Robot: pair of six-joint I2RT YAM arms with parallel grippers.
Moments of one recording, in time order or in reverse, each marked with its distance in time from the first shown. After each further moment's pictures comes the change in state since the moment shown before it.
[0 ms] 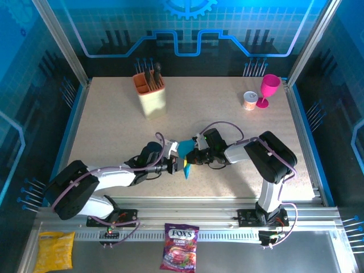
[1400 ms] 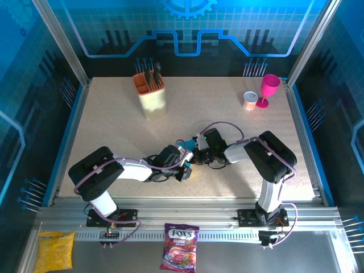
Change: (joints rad) left arm -0.124 0.264 0.132 -0.130 -0.088 0.198; right arm 0.000 0.005 0.002 0.000 -0.005 0.019
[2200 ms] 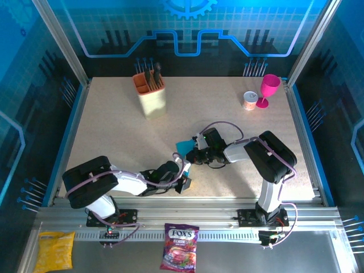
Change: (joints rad) left arm -0.187 -0.091 -0.181 0.179 -0.171 -0.174; right arm 0.005 -0.002 0.017 -0.043 0.021 0.016
